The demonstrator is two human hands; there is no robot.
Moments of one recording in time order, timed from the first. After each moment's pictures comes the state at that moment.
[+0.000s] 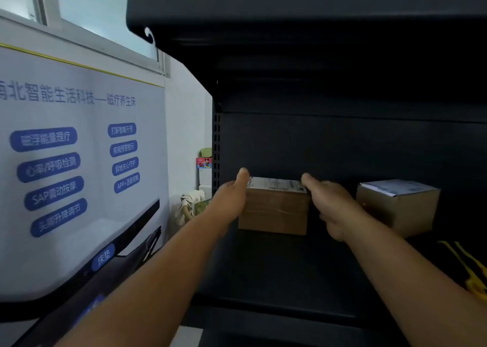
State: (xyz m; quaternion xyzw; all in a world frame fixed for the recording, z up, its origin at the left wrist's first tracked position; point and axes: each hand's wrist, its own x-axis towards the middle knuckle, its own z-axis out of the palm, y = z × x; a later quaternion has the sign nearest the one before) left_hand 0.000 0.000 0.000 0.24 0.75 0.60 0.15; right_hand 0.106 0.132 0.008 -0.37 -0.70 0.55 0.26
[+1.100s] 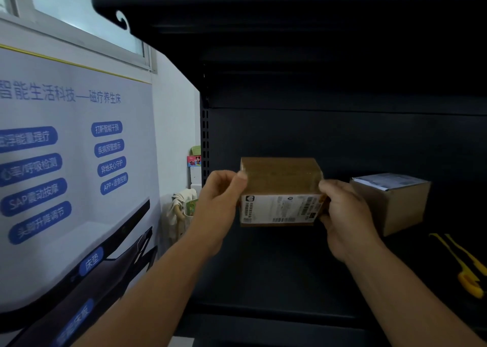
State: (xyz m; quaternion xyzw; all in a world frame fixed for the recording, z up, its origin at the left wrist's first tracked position) left_hand 0.011 -0.013 -0.022 0.35 0.56 0.74 0.10; right_hand 0.134 0.121 -0.011 -0.29 -0.54 0.67 0.42
